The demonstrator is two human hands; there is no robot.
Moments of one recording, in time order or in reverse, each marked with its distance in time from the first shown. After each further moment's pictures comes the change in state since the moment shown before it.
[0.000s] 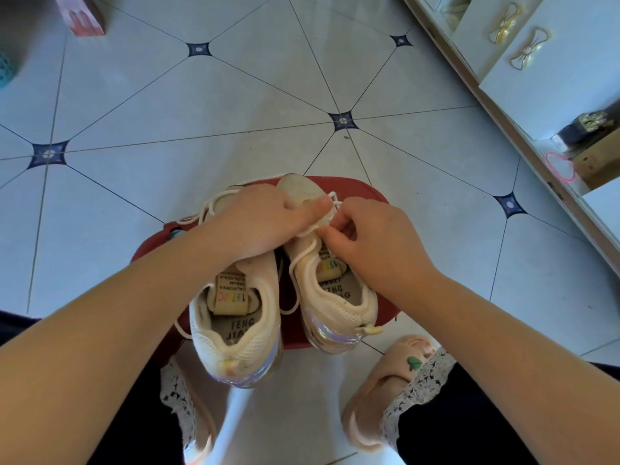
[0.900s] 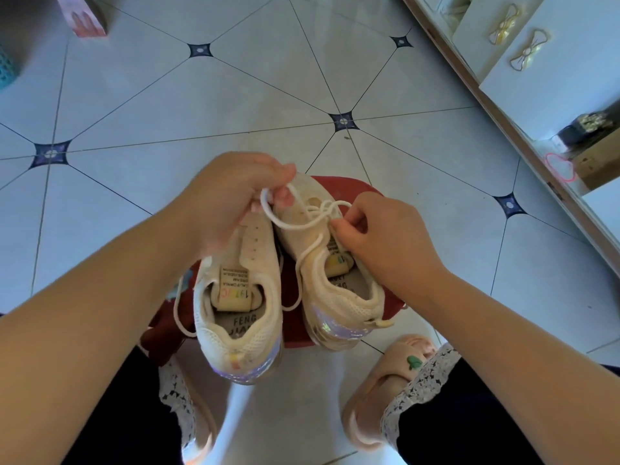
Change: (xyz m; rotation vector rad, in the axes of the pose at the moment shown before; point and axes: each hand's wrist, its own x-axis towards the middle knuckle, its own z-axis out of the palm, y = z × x) left_hand -0.007 -0.009 -0.022 -0.834 0.076 0.032; right_hand -0.002 0.005 -0.004 0.011 0.068 0.092
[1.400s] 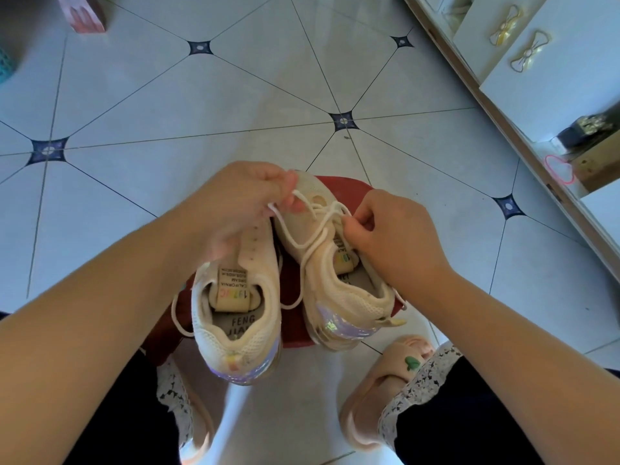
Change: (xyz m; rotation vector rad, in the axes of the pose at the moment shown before) left_hand 0.002 -0.010 0.004 -0.035 -0.040 -0.117; right_hand 0.000 0.001 -0.005 -0.038 0.032 0.005
